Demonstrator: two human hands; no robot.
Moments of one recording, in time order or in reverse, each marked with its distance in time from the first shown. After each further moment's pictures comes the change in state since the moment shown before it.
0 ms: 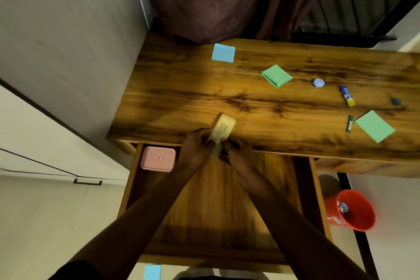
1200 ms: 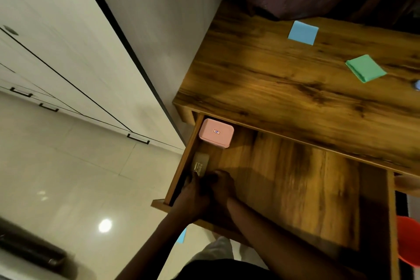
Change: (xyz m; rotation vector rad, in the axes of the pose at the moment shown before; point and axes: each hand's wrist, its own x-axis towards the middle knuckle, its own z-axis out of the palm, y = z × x) left_hand -0.183 -0.119 -0.073 0.184 -0.187 -0.586; right_hand -0.076 0.167 0.130 -0.744 -0.439 0.017
